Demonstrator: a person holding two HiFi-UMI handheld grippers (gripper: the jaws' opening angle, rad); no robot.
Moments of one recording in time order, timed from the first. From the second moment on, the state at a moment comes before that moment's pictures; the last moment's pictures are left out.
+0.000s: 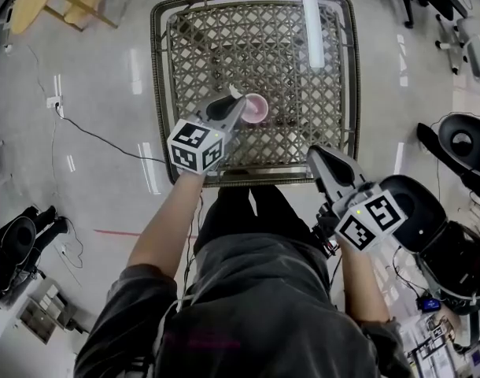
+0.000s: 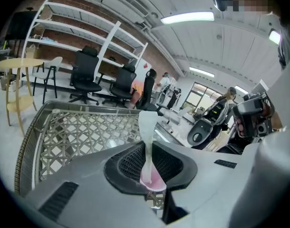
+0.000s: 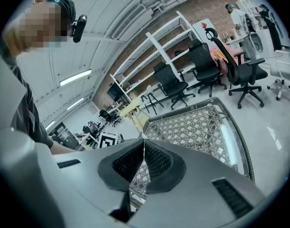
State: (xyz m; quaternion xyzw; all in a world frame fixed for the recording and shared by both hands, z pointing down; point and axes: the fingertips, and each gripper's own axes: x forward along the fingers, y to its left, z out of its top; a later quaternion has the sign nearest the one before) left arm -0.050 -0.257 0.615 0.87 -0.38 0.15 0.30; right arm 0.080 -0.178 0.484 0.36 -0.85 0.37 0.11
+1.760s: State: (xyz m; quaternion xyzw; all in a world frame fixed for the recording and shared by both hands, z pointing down) left arm -0.040 -0.258 0.635 0.87 -0.37 0.19 0.29; right arm 0.074 -0.186 0.485 0.36 -0.85 0.37 0.12
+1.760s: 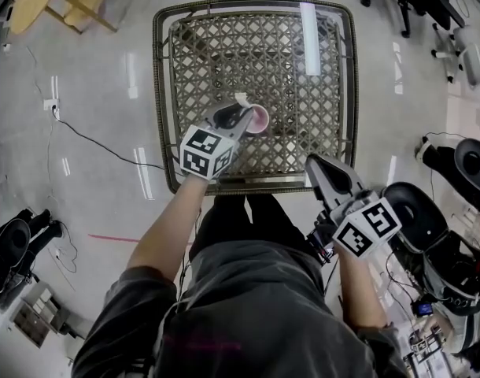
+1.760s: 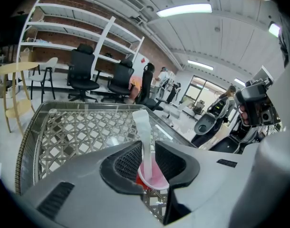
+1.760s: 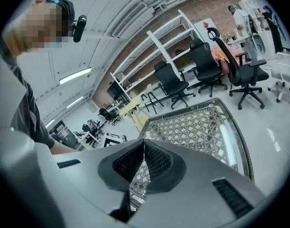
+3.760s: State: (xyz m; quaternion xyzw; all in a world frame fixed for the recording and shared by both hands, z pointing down) left arm -0.083 -0.214 0.429 0.90 -0.39 0.11 0.18; right arm 0.025 -0.197 0.375 0.34 -0.90 0.27 0.05
